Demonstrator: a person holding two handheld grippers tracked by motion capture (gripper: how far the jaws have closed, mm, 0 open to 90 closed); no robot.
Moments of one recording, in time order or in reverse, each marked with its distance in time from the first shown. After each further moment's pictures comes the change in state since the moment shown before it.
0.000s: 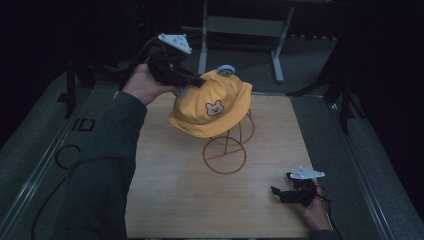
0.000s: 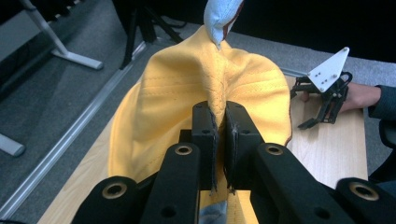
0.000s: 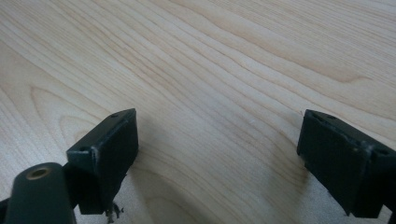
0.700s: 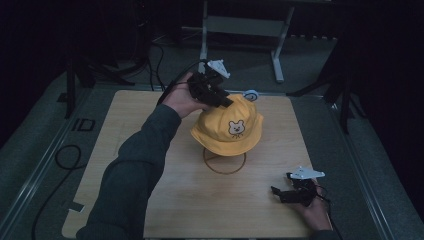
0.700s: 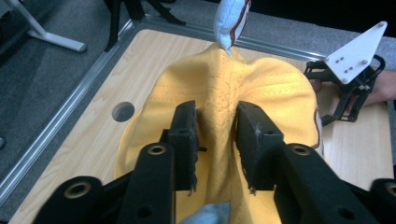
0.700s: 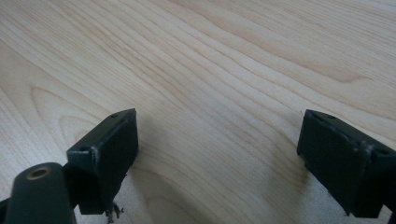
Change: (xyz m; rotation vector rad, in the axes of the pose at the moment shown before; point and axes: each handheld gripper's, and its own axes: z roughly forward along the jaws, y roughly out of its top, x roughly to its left) left arm -0.018 0.003 0.093 0.085 -0.019 0.016; right arm 0.000 0.000 0.000 -0.004 0.000 -0.001
